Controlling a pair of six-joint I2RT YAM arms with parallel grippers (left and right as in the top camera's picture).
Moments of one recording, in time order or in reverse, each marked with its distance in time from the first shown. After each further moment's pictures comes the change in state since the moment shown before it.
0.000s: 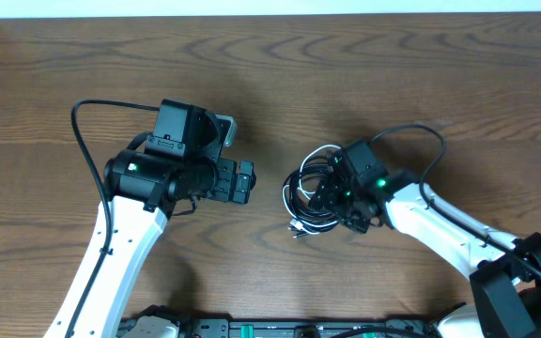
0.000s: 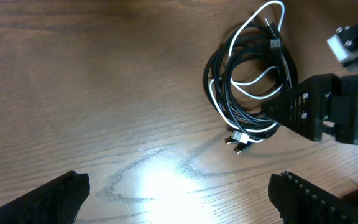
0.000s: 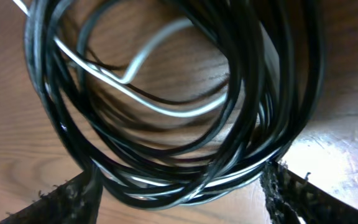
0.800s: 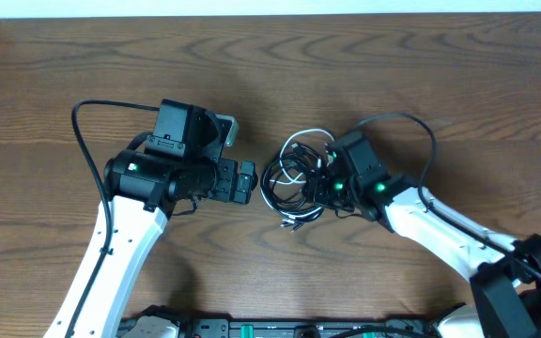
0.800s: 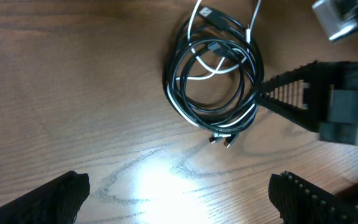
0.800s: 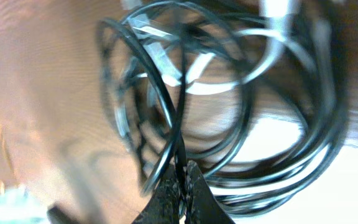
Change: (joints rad) left arm 0.000 0.000 0.000 0.003 0.022 0.000; right arm 0.009 -0.013 -0.001 0.262 -0.111 -0.172
